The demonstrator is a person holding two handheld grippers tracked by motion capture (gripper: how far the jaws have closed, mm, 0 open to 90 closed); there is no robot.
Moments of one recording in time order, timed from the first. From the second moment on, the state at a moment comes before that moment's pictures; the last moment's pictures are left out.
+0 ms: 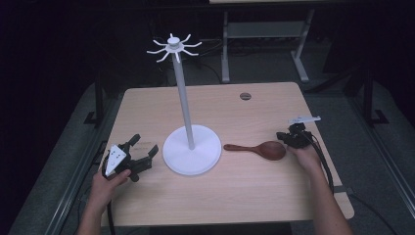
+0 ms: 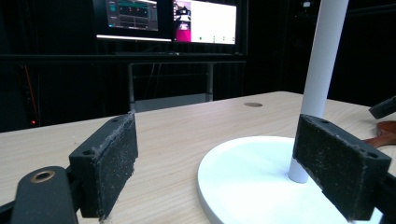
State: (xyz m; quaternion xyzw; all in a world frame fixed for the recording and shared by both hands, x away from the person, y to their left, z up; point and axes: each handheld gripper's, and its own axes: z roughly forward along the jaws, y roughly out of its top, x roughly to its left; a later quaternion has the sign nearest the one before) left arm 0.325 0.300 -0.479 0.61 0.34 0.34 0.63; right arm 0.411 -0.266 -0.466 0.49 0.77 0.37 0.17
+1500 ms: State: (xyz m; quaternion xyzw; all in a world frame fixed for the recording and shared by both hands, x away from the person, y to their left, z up) left arm 0.325 0.301 -0.478 0.62 0.34 0.34 0.62; right arm 0.346 -0.261 -0.471 0.44 0.81 0.37 0.11
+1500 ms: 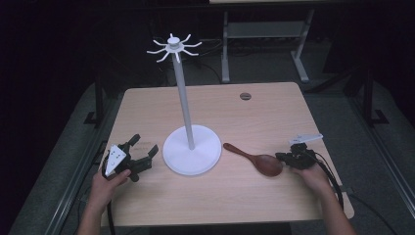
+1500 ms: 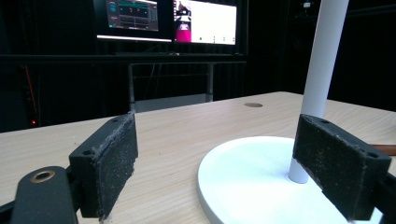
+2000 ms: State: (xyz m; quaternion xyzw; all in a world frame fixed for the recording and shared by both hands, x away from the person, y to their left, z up) left arm 0.325 0.301 -0.478 0.62 0.33 0.34 0.62; right arm 0.326 -0.260 -0.470 0.42 0.82 0.37 0.09
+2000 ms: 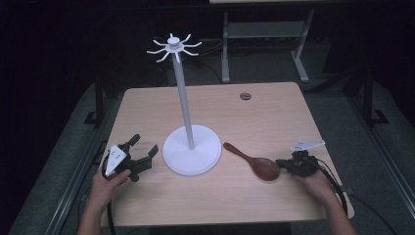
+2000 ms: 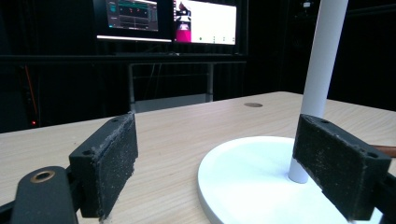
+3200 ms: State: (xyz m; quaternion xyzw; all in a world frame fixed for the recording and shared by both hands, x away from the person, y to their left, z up) left arm 0.324 0.300 -0.478 0.62 0.34 0.34 0.62; right arm 0.336 -0.228 -0.427 0.42 0.84 0.34 0.06
